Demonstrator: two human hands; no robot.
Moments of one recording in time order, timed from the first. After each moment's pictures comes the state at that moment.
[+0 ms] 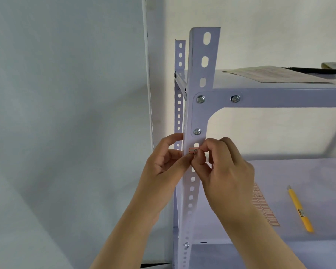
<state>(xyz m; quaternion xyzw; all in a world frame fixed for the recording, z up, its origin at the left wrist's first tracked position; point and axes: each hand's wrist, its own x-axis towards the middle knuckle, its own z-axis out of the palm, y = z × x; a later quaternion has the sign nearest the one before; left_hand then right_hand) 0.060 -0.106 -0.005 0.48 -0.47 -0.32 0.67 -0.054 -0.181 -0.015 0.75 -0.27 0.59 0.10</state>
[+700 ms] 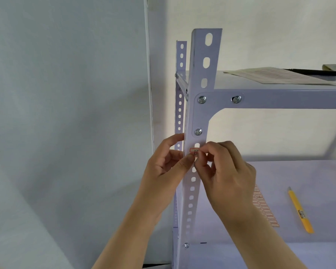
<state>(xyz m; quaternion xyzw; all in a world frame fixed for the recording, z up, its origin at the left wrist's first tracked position) 0.057 -0.107 -0.008 0.47 -0.46 -0.32 0.69 -0.057 -0.186 -0.022 0.74 -0.21 0.62 0.12</state>
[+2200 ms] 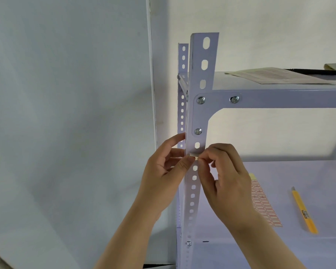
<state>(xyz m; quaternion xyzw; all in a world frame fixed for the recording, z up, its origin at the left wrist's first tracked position) 0.060 -0.107 -0.014 0.52 -0.48 -0.25 0.66 -0.065 -0.178 -0.029 0.79 -0.19 0.59 -0.02</state>
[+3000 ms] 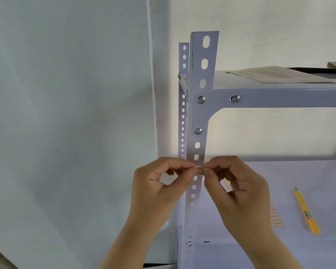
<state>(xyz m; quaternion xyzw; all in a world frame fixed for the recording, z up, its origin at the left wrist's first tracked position) 0.055 -0.083 -0.017 0.52 -0.53 -0.06 0.67 -0.085 -0.143 -0.012 0.74 -0.23 0.58 -0.26</state>
